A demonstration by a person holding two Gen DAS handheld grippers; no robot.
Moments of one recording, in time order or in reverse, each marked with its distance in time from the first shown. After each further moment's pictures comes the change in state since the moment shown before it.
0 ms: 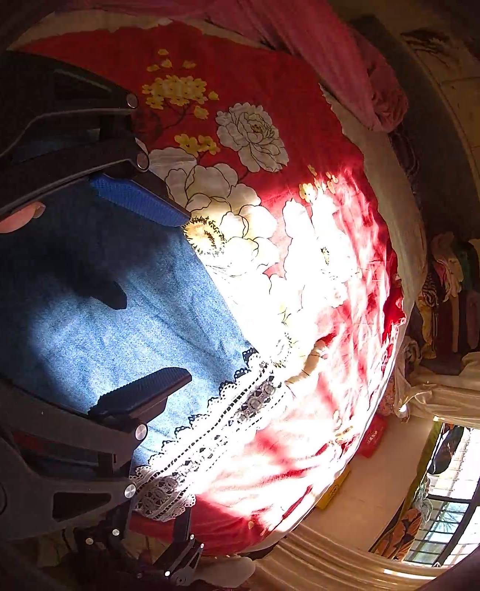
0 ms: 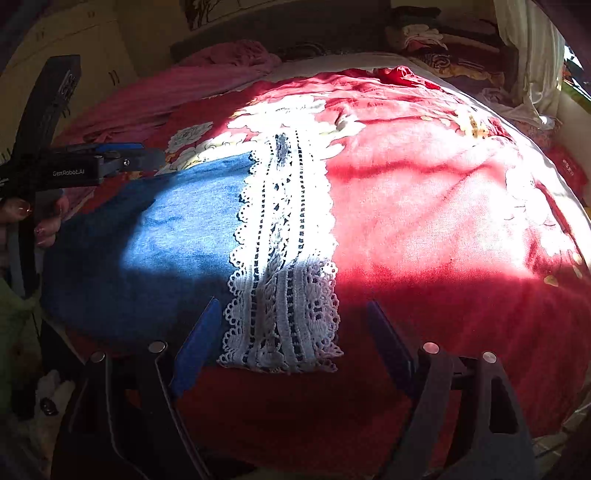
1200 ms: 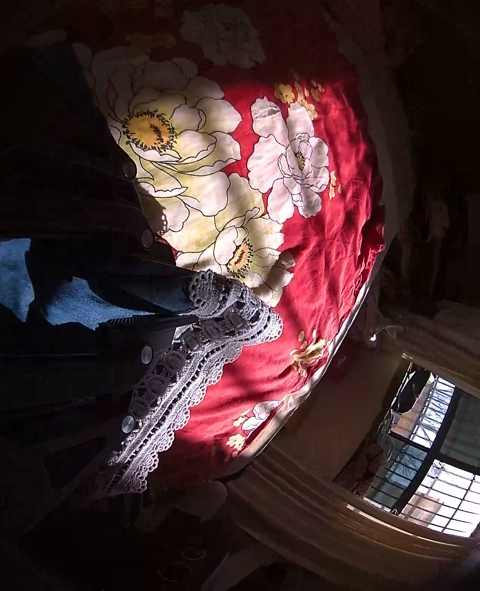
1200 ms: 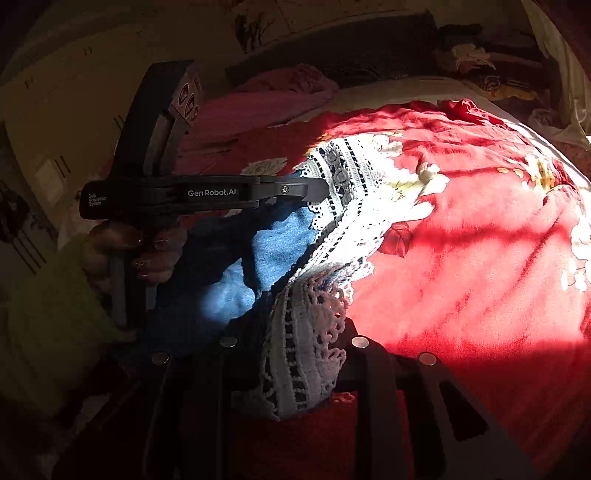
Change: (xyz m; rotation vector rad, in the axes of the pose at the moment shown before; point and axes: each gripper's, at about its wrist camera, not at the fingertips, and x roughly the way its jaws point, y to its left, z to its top) left arm 0.008 -0.006 0.013 -0.051 -0.129 -0.370; right arm -0.009 0.045 0.043 -0.078 -0.108 0.241
